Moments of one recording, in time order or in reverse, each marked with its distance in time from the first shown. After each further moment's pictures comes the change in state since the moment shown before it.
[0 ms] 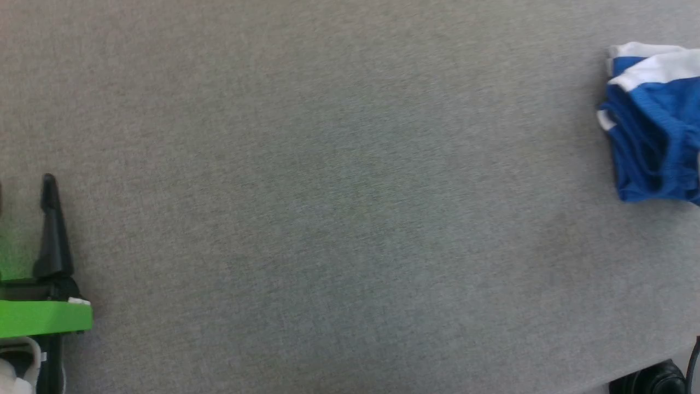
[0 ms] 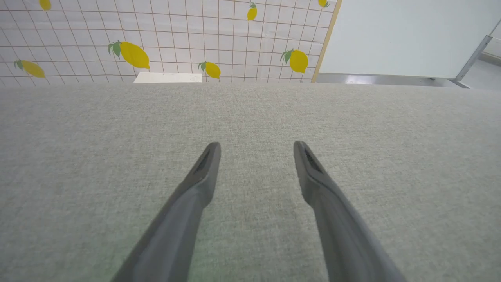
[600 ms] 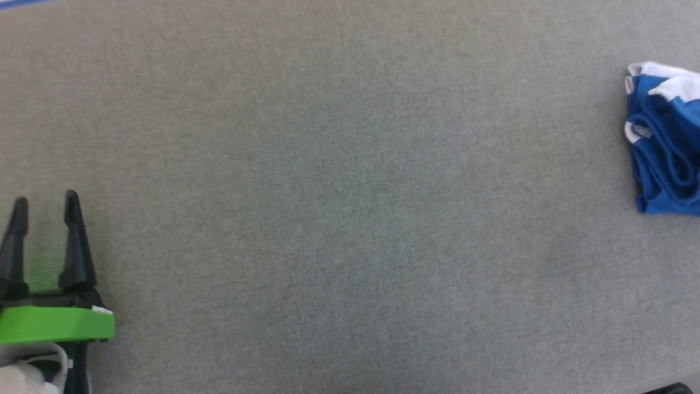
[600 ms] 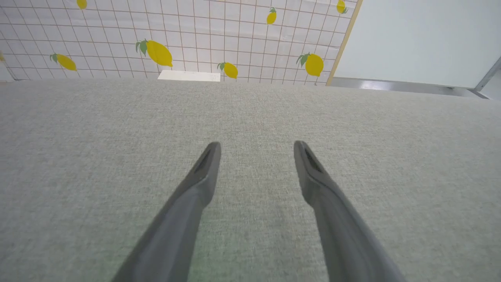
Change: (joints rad) left arm 0.014 -0.032 -0.030 0.047 -0.011 0.019 -0.012; right arm -0.111 0.063 -0.237 -0.063 -0.008 0.000 -0.330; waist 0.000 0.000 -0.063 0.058
